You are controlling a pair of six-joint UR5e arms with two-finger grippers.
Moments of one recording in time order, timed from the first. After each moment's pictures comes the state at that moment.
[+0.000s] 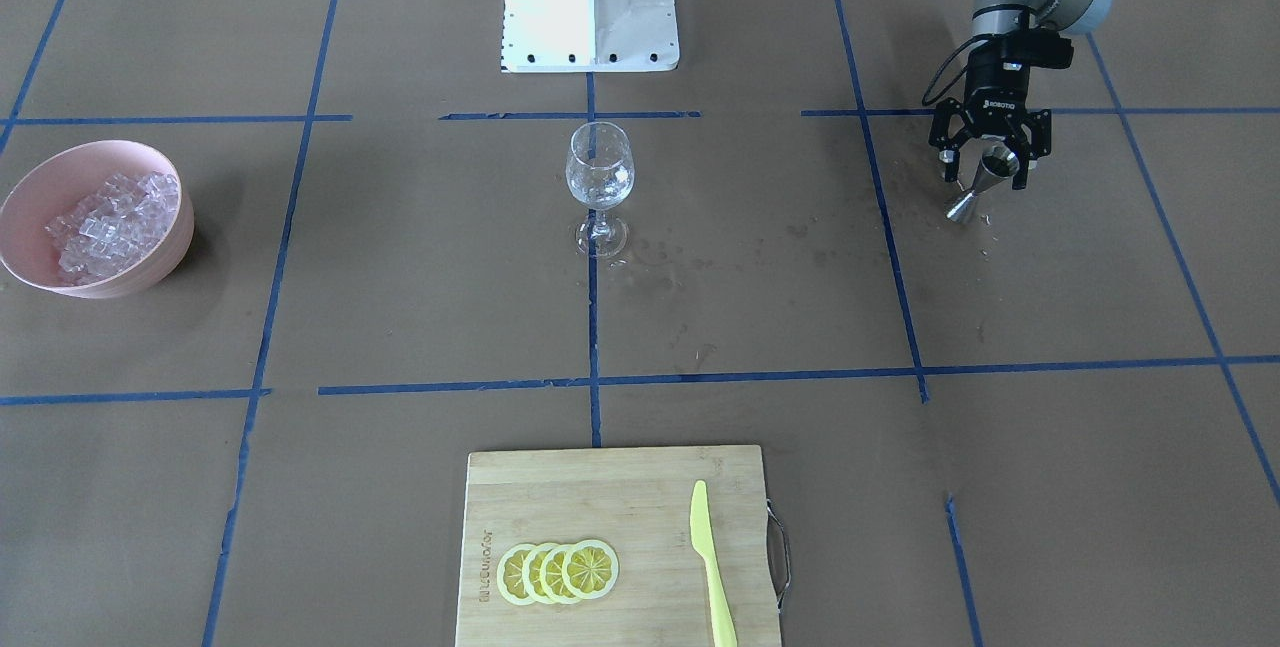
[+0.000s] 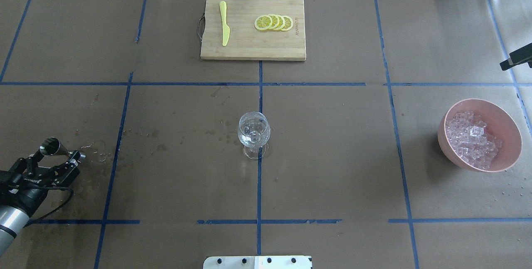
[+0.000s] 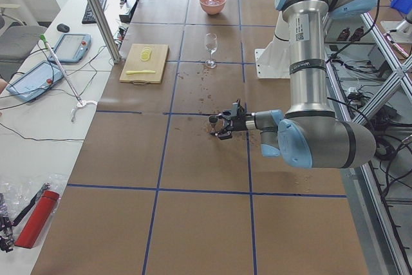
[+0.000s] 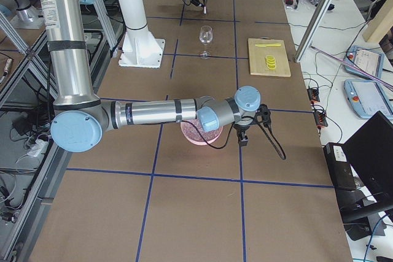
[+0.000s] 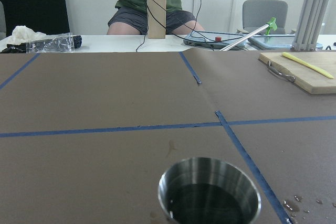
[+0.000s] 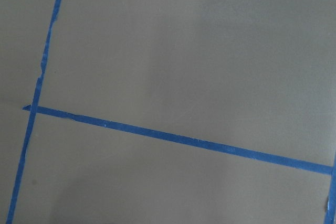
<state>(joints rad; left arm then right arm) -0.05 -1.29 -1.60 -2.96 -0.49 -1.21 1.37 -1.47 1.55 -1.27 2.46 0.25</state>
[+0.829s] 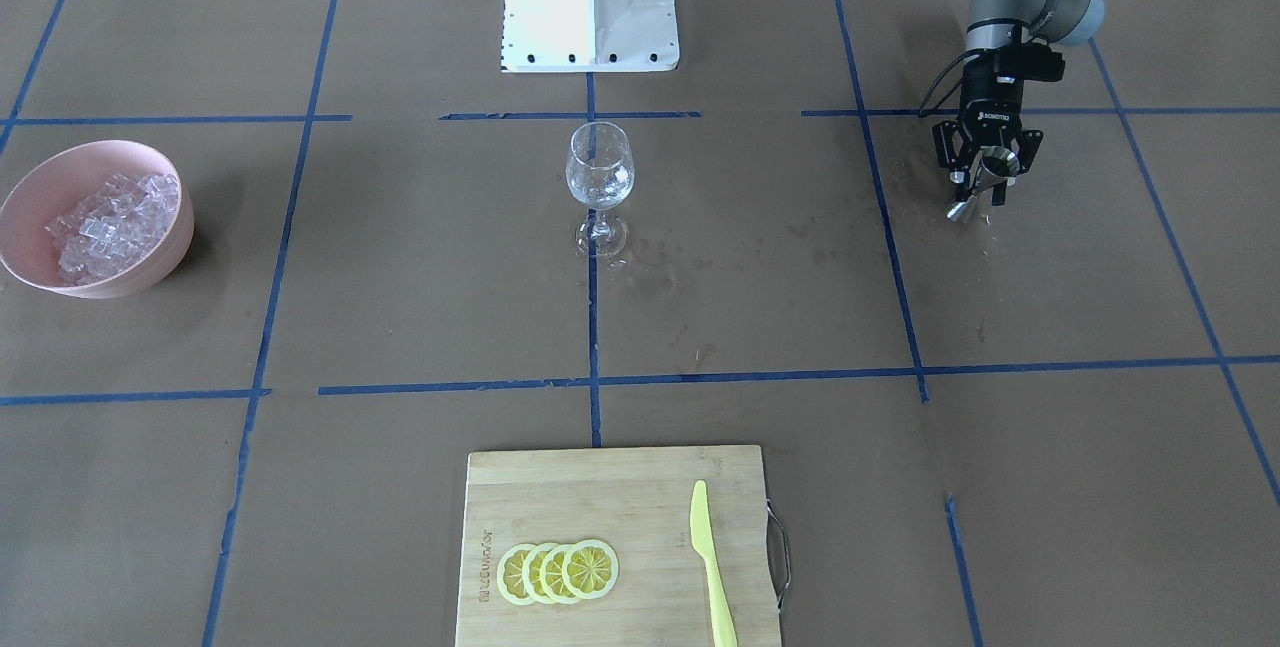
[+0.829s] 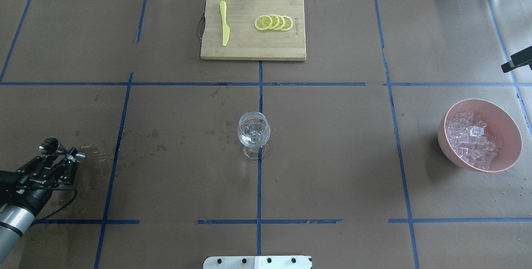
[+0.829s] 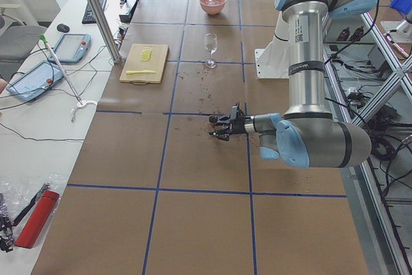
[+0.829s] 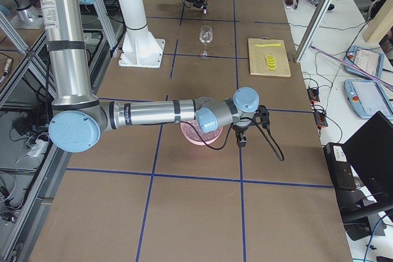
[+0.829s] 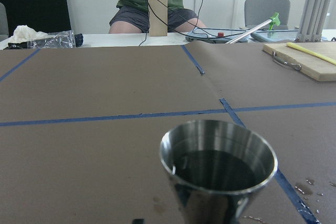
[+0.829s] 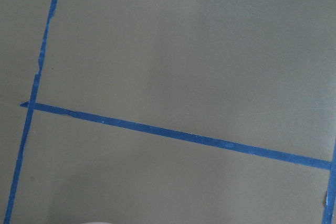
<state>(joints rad) -0.05 -1.31 -1.55 -2.98 -0.49 -1.21 1.37 -1.48 1.55 -1.27 2.46 0.25</state>
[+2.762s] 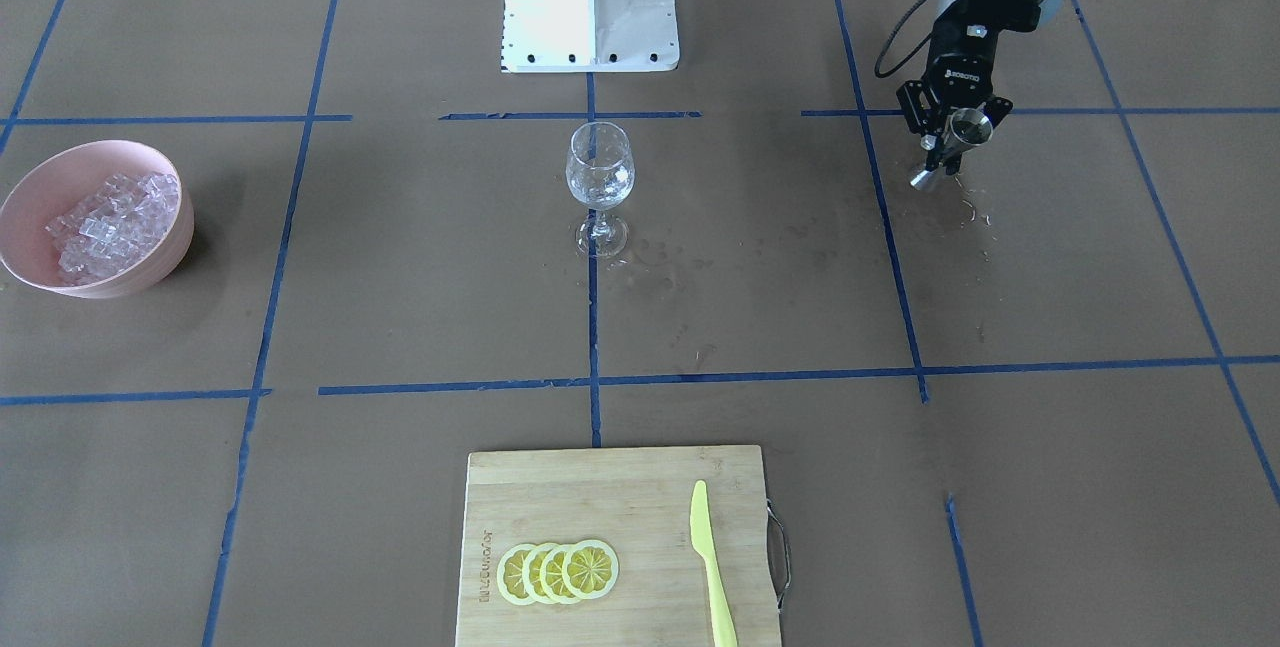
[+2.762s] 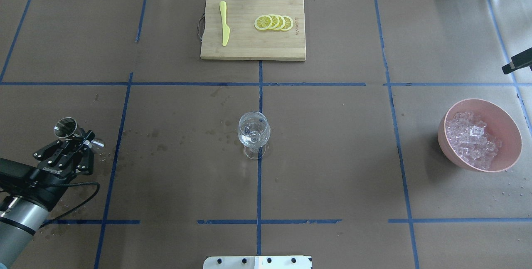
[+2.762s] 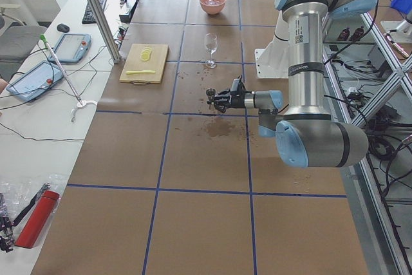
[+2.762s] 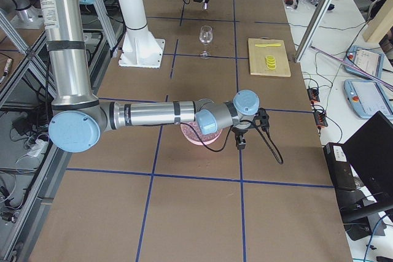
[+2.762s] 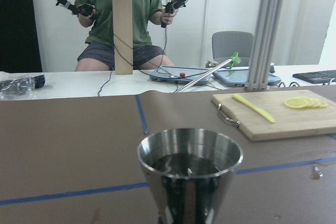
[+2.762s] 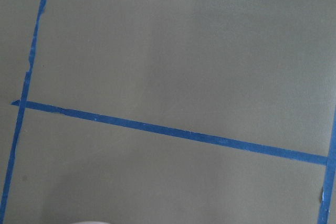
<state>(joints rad) -0.07 -1.39 -1.80 -3.04 -0.47 -0.83 1.37 -1.48 1.54 -1.27 2.46 0.25</state>
